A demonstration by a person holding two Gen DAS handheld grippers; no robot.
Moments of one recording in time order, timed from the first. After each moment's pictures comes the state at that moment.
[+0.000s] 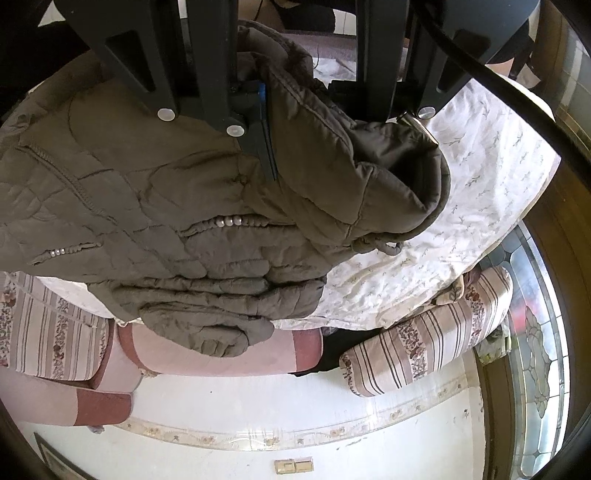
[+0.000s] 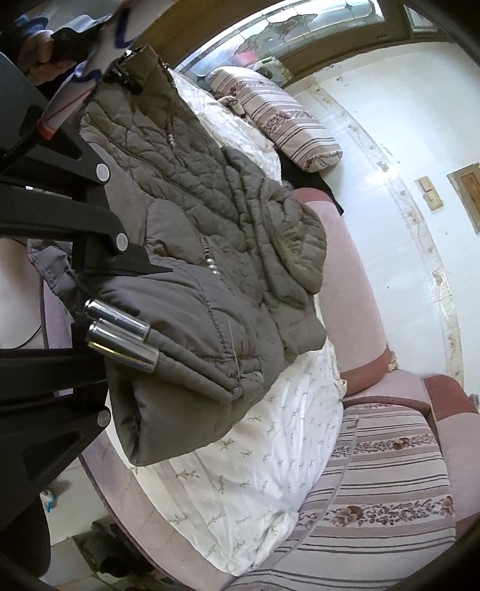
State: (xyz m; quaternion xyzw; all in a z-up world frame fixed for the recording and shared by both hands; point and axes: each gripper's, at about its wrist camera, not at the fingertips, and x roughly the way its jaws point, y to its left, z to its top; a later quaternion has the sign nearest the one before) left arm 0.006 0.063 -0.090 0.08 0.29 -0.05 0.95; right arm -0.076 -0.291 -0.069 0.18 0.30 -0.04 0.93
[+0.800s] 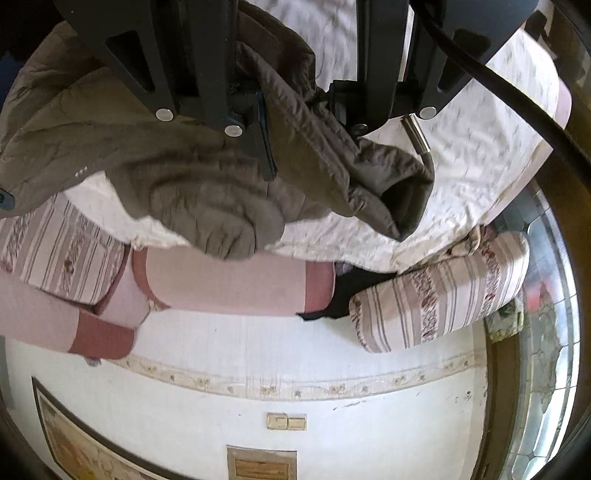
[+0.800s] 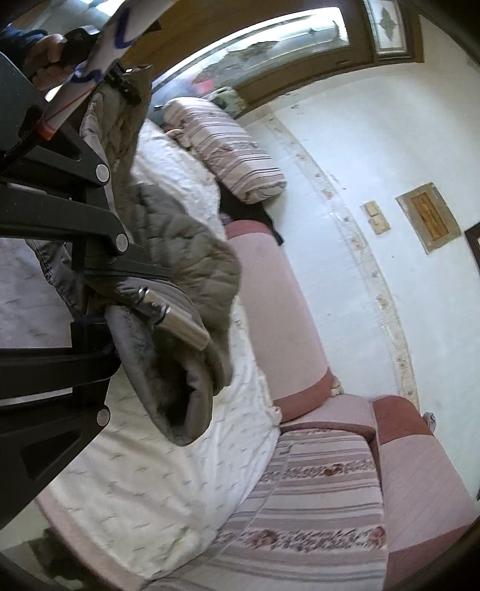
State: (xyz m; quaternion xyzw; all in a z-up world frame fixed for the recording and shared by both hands) left arm 0.089 0.062 0.064 0.02 0.24 -0.09 0.97; right arm -0.035 -0.335 0.052 0.20 0.21 0.00 0.96
